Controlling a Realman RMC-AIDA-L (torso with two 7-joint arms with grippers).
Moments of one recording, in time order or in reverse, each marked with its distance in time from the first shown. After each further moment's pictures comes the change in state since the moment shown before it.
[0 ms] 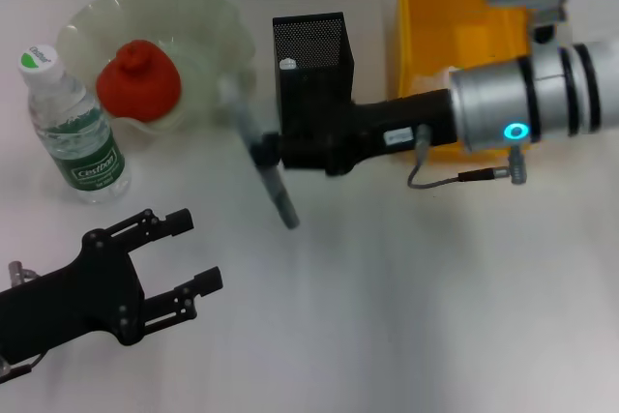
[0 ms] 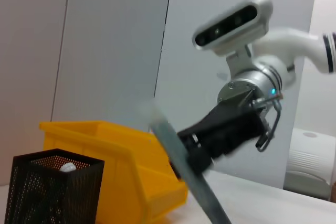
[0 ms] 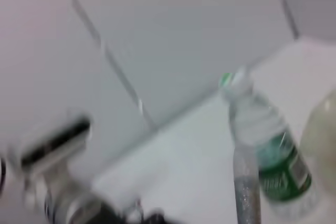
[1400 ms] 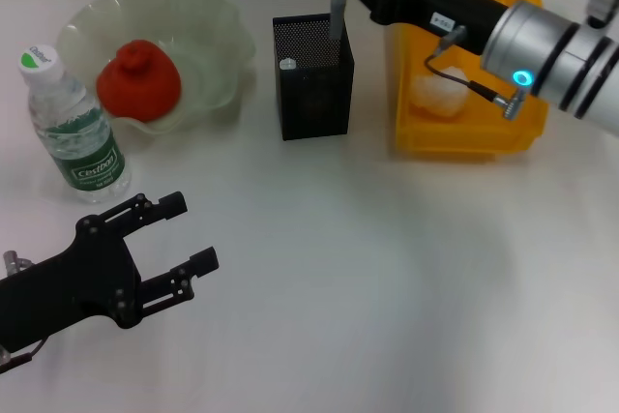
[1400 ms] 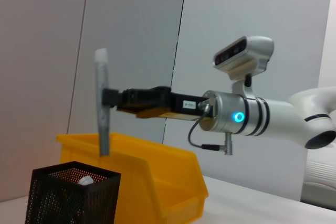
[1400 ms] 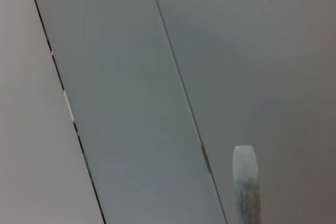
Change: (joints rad) left arm -0.005 -0.009 -0.051 0.000 -0.001 -0.002 0.004; right arm 0.032 0.012 0.094 0.354 0.624 0.318 -0.736
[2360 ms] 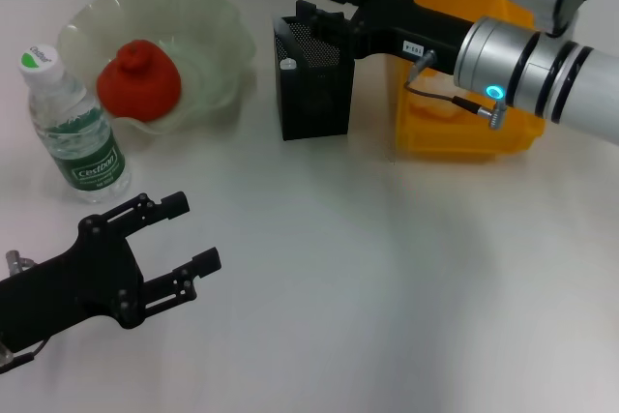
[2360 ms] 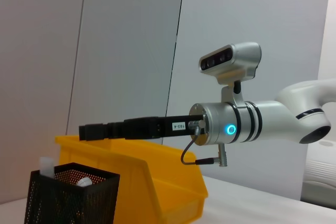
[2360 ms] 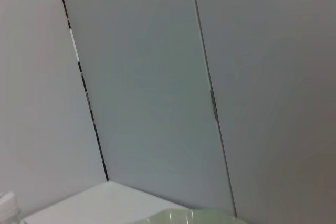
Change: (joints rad) left arm -0.001 -0.003 0.000 0.000 0.002 -0.002 0.011; right arm 0.019 0.000 -0.127 -0.007 0.009 0.097 -0.022
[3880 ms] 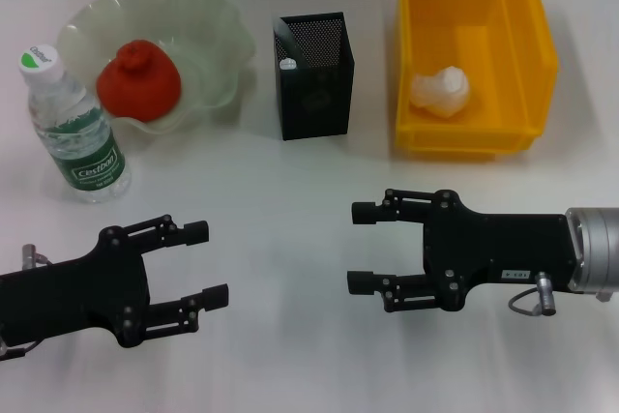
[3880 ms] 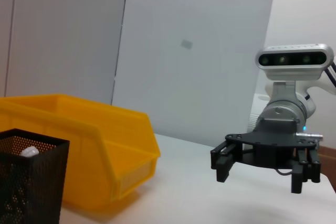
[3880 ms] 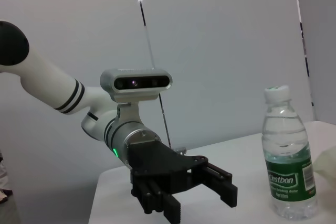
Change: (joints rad) left arm -0.078 0.037 0.026 0.054 0.155 0.024 -0.096; right arm -0.317 -0.063 0.000 -0.152 -0.460 -0.610 -0.023
